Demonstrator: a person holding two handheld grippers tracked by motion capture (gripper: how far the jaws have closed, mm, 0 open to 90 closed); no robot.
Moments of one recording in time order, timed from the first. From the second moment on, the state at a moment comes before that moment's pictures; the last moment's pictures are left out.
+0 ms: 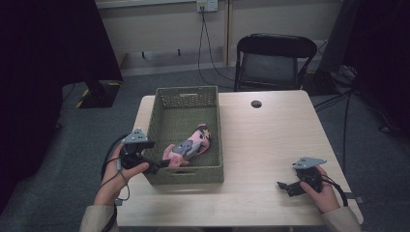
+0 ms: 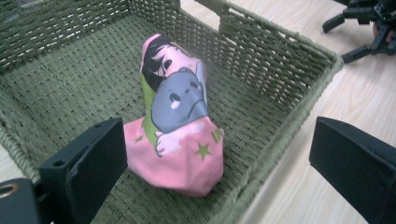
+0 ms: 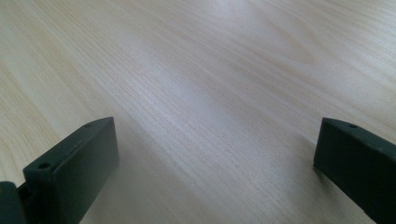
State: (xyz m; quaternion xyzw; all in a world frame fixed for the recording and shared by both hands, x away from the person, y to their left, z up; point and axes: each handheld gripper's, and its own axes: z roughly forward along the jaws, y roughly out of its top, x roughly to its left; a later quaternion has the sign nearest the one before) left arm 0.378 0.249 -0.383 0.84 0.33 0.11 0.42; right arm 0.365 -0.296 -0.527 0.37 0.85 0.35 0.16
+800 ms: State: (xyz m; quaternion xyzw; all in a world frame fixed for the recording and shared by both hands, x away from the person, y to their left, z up) left arm 0.415 0.215 -0.391 0.84 0.33 0.12 0.41; right arm 0.366 -0.296 -0.527 0.37 0.85 0.35 0.16
